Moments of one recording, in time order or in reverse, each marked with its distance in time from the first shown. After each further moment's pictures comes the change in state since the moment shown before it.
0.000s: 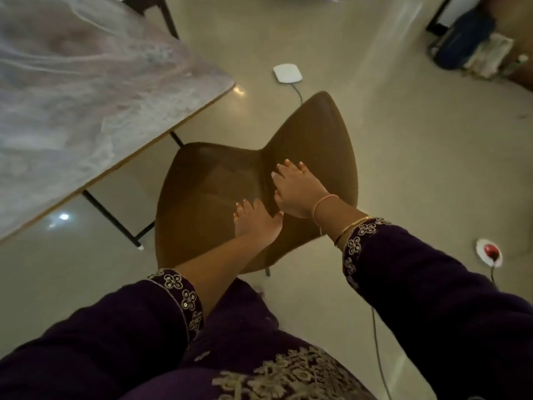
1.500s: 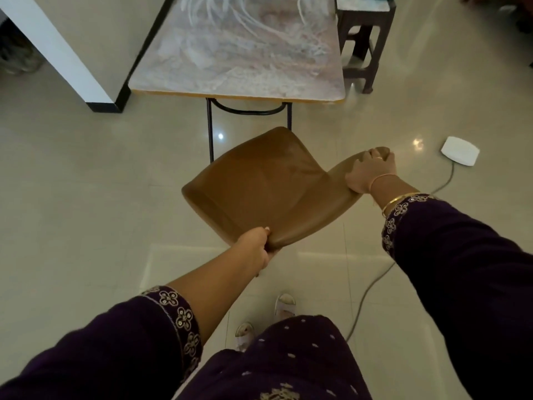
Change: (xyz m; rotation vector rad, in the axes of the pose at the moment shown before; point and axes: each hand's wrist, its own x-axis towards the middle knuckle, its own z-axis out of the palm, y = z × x) left_hand 0.002 0.184 0.073 -2.119 0.590 -1.050; right_hand 0.133 0.208 -0.034 -0.455 -0.001 -0.265
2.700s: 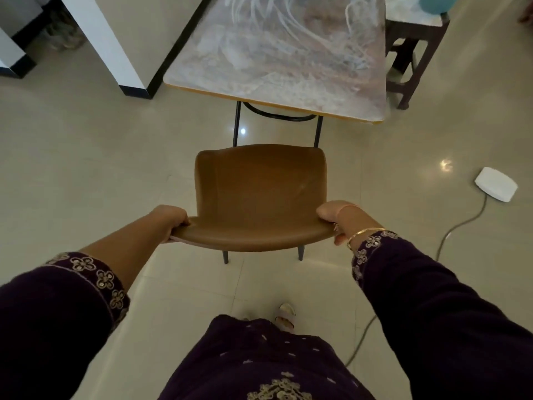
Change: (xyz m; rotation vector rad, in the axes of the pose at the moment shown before) left_hand 0.041 0.150 -0.130 0.710 0.419 0.193; right_hand -0.015 -0.104 -0.031 0.621 -0.482 0.031
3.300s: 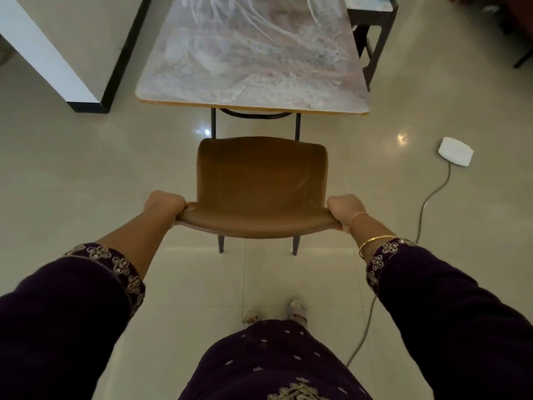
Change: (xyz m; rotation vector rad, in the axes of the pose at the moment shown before) left_hand 0.082 0.057 -0.041 0.018 0.099 0.298; right_hand 0.010 -0.032 0.027 0.810 0.323 0.127
